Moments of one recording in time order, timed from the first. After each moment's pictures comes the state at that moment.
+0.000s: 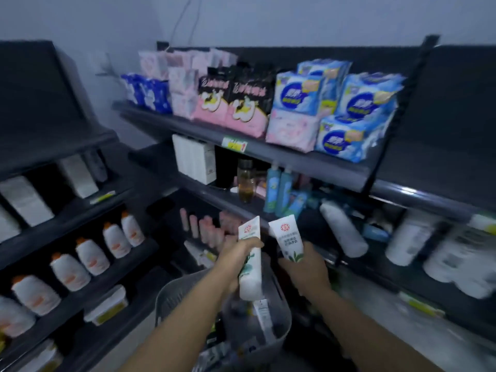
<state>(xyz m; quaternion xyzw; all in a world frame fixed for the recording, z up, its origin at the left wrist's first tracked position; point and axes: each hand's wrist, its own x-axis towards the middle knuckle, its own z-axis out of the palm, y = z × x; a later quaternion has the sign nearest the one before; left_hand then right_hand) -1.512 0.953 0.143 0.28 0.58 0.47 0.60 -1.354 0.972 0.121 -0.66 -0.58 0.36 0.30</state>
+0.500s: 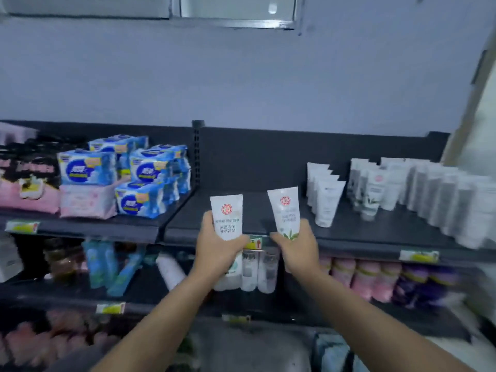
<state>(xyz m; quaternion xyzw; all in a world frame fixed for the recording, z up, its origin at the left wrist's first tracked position) -1.189 0.925 0.287 0.62 0.41 0.53 0.41 -1.030 0.889 0.279 -0.67 -0.44 0.15 0.58</state>
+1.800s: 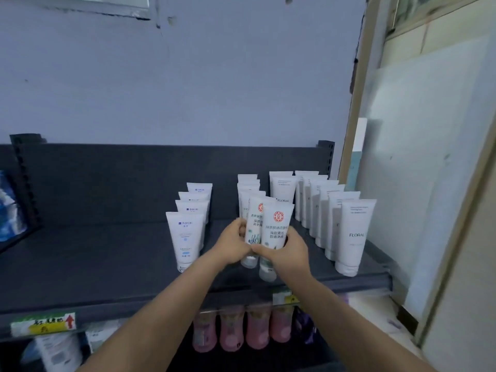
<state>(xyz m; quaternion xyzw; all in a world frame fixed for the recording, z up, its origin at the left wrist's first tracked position) -0.785 0.990 0.292 0.78 0.27 0.30 0.48 -0.700 0.873 0.290 -0.65 -0.39 0.14 0.64</state>
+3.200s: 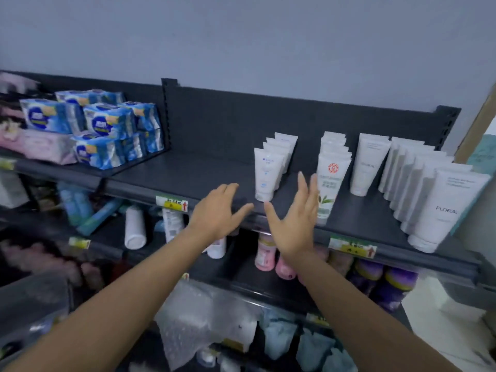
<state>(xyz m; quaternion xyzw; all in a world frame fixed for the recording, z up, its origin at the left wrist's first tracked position) -0.970 0.909 0.268 0.81 0.52 0.28 0.03 -0.817 0.846 0.263 -0.63 -0.57 -0.02 0.52</state>
